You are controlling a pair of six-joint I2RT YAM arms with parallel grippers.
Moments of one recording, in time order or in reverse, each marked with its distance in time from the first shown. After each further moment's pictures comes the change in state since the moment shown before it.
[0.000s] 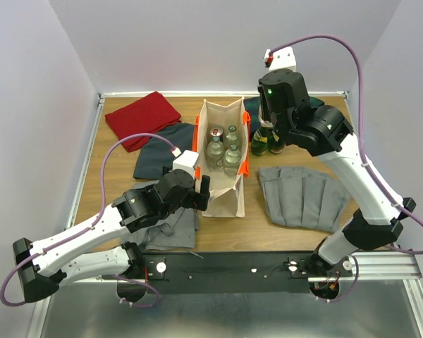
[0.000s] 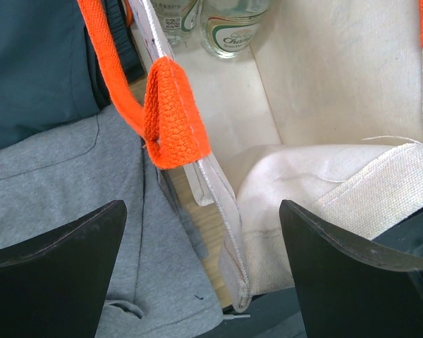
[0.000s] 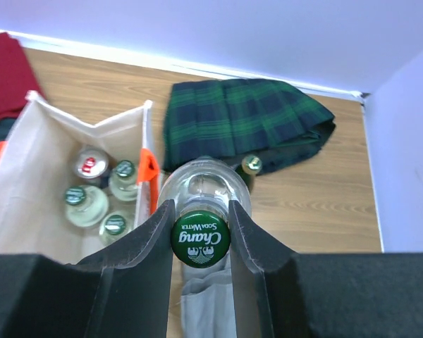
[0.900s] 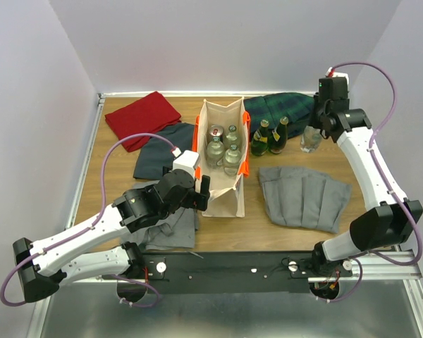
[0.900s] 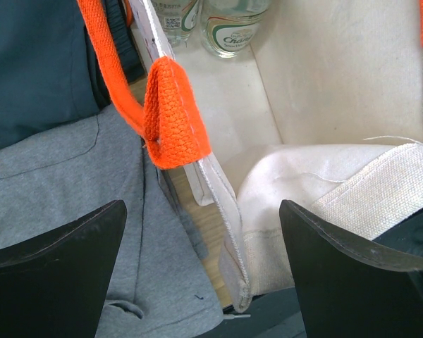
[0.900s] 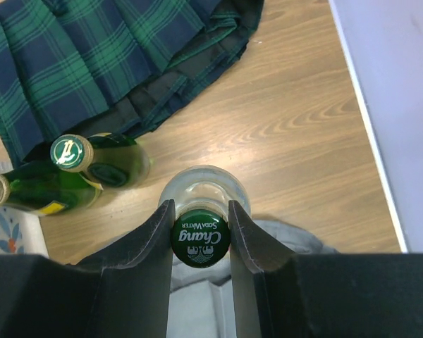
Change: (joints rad) left arm 0.000 0.000 0.000 -0.001 0.000 0.000; right arm -0.671 -0.093 -0.547 0.212 -0.386 0.075
